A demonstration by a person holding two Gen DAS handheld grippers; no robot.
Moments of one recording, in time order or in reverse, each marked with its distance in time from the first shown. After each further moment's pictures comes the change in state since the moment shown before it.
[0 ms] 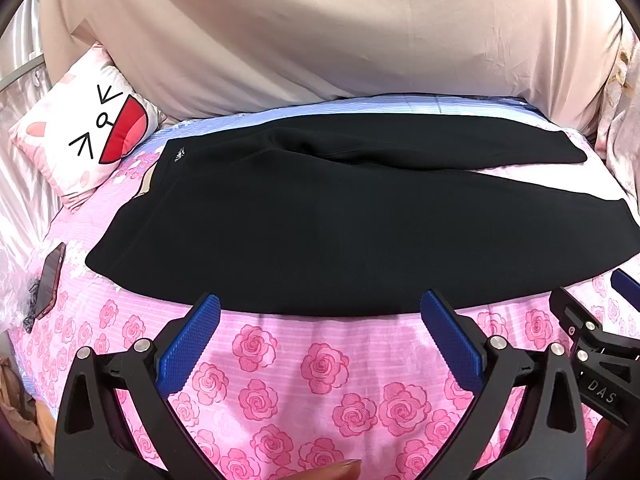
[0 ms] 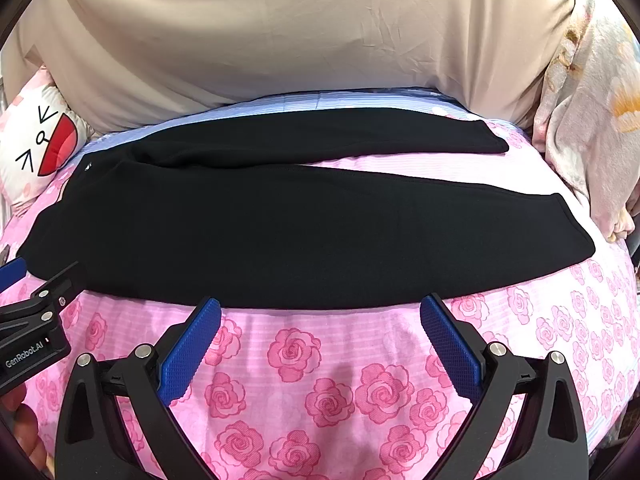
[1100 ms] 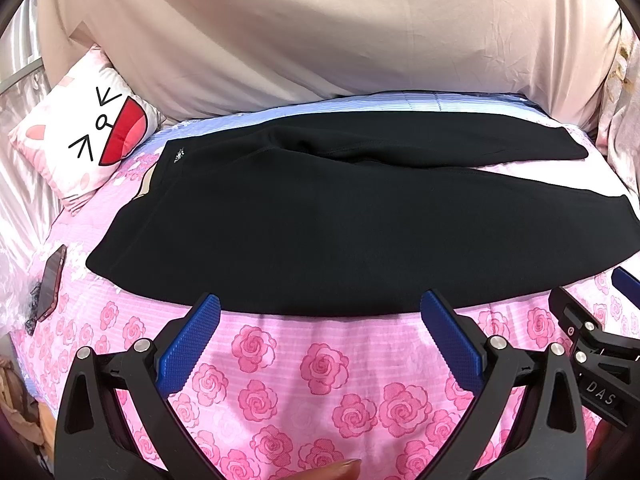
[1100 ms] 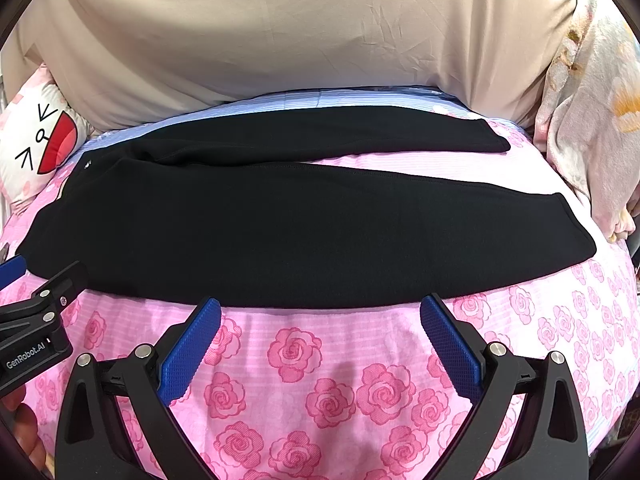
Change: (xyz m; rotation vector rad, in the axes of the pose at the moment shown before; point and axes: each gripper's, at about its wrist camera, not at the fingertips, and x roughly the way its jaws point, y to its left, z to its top) left arm 0.003 -0.003 -0.004 0.013 0.004 0.009; right arm 0.001 0.001 0.000 -0.001 0.005 -0.002
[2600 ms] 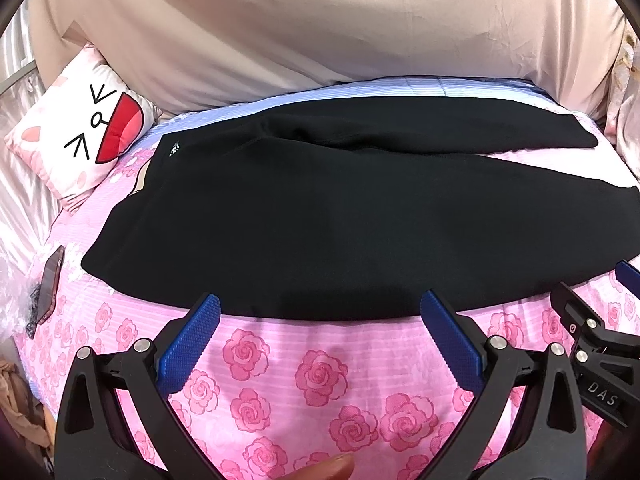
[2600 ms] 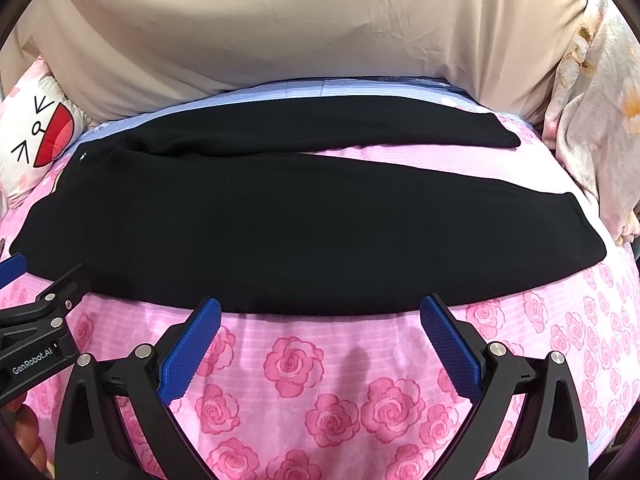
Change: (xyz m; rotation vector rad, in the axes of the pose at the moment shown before) left arm 0.020 -0.010 0.008 0.017 0.048 0.027; right arm 0.020 0.005 0.003 -0.016 0.036 -0.001
